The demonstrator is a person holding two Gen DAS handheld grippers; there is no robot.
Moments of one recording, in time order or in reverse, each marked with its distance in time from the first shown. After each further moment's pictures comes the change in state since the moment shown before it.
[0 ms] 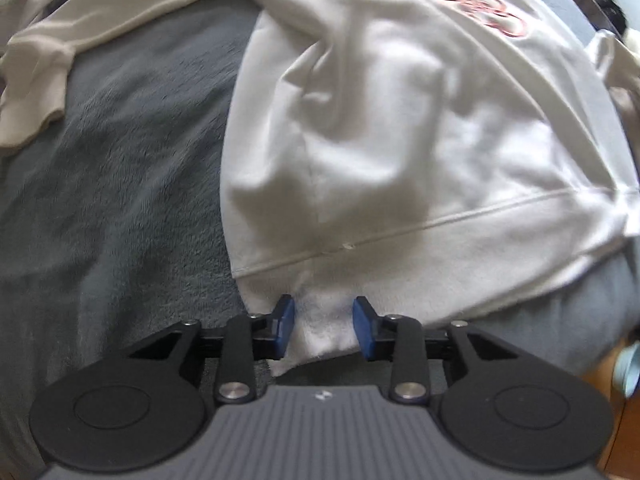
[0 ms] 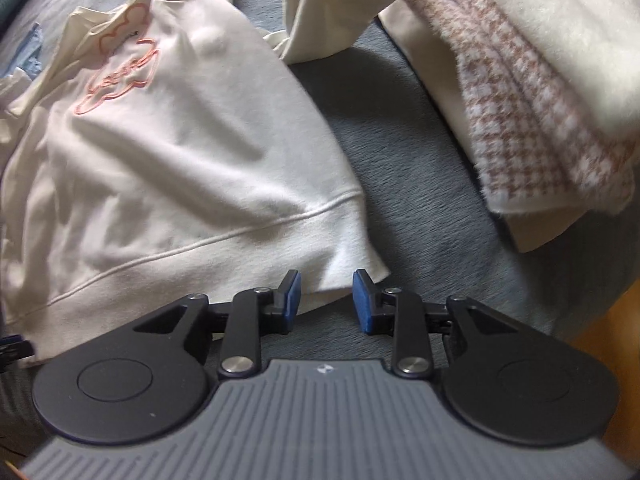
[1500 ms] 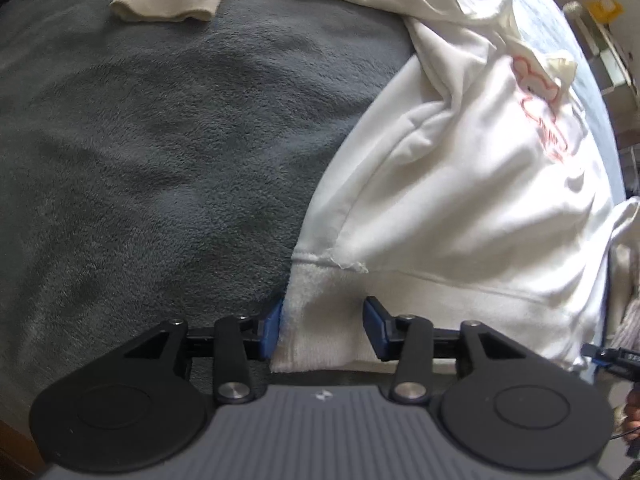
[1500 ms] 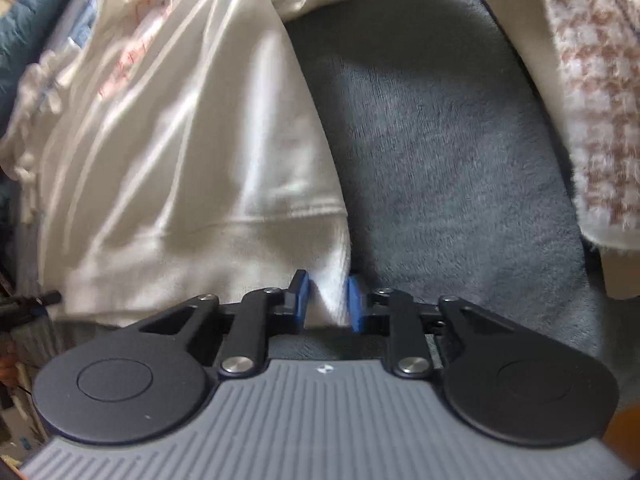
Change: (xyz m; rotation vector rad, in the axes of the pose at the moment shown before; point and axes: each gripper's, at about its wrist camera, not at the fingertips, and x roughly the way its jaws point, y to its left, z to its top) left arm -0.037 0.089 -0.058 -0.434 -0.058 -0.174; right arm 0.064 -0.051 0.030 -0.023 0.167 0.337
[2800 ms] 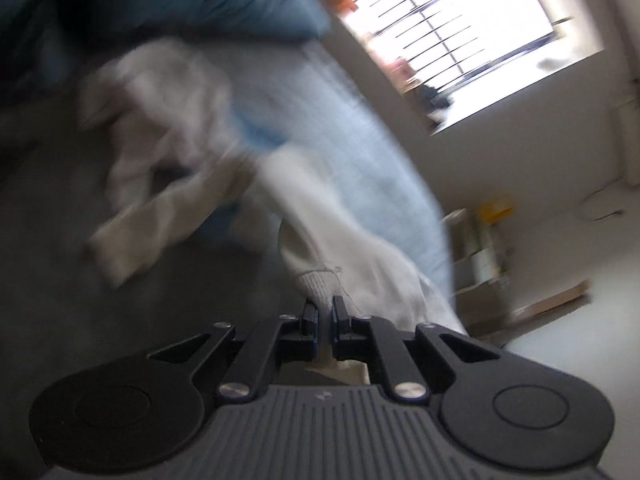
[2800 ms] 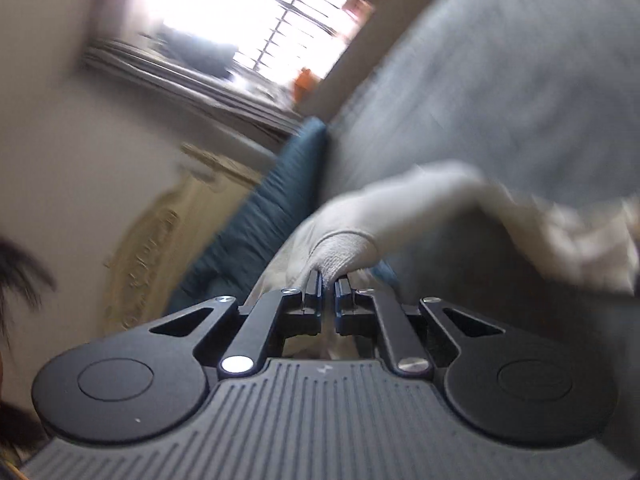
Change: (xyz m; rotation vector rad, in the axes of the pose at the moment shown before) left arm -0.232 -0.002 -0.010 -0.251 -0.409 -0.326; right arm -0.202 0.076 0.089 0.077 -0.333 0.666
